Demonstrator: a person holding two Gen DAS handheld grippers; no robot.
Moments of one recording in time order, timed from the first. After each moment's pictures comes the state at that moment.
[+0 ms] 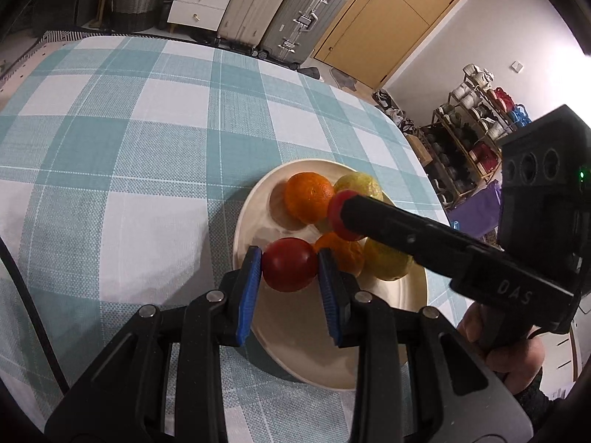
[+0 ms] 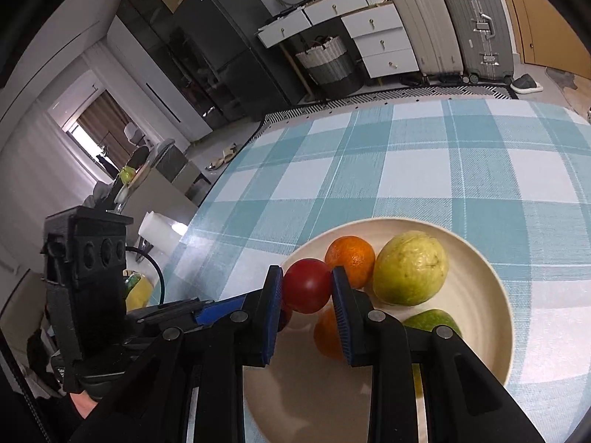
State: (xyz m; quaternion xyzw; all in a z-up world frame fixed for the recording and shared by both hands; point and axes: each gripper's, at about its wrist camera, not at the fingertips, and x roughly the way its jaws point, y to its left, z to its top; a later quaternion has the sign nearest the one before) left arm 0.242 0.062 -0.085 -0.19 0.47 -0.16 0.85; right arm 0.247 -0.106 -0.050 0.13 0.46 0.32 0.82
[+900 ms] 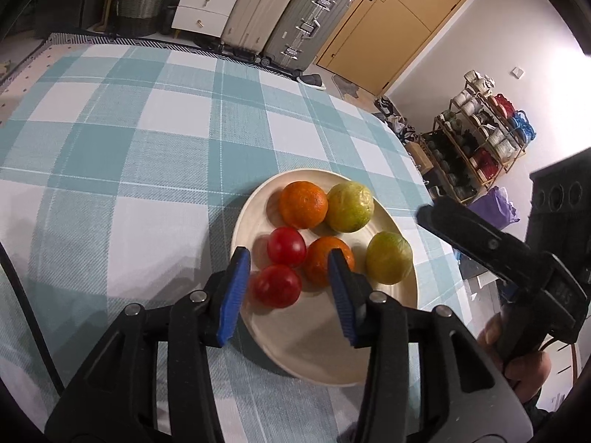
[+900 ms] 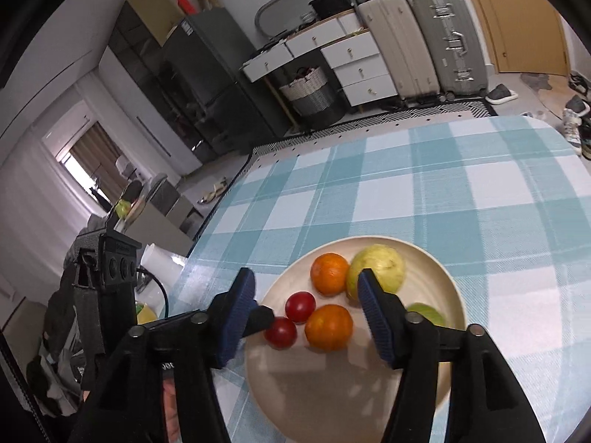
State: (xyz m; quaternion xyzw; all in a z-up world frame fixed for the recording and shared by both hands) left arm 0.230 0.064 -0.066 -0.19 0.46 -0.14 0.86; right arm 0.223 -0.146 -0.020 0.17 0.42 0.27 0.85
